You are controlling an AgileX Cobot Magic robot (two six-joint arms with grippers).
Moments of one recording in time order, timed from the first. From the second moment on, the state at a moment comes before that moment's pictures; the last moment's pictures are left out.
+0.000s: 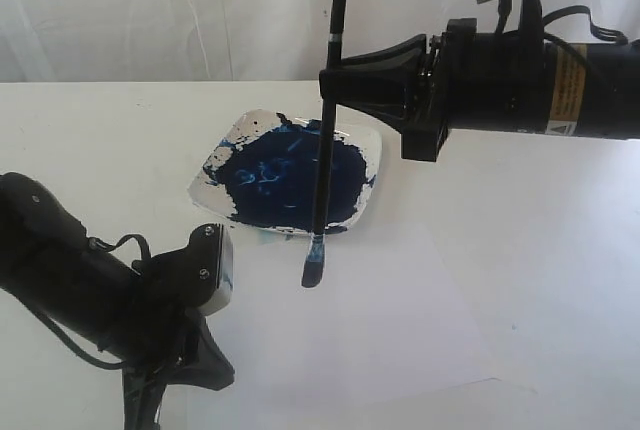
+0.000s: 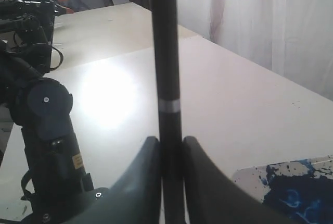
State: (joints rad) left arm -0.50 1.65 -0.68 -1.03 0.63 1.83; right arm 0.34 1.51 -0.90 -1.38 -1.08 1.11
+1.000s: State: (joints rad) left arm -0.50 1.70 -0.68 -0.96 0.61 1.79; right arm 0.34 1.58 -0.90 -1.32 -1.14 1.00
